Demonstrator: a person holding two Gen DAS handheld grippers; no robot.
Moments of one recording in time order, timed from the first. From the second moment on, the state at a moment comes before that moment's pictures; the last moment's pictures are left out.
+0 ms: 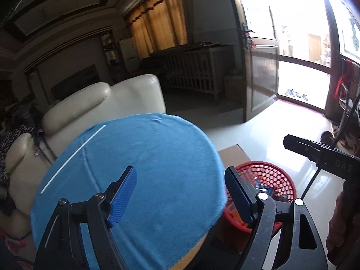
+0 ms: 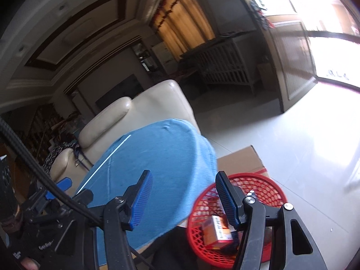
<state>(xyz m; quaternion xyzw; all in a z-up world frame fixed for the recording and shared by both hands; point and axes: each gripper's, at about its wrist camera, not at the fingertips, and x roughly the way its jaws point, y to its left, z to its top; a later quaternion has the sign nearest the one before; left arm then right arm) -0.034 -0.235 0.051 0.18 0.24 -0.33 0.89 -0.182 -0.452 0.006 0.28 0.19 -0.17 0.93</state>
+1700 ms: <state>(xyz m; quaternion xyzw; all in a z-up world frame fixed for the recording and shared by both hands) -0.014 0.065 0.096 0.05 0.20 -0.03 0.98 -0.084 -0.140 0.080 0.03 0.19 0.03 0.98</state>
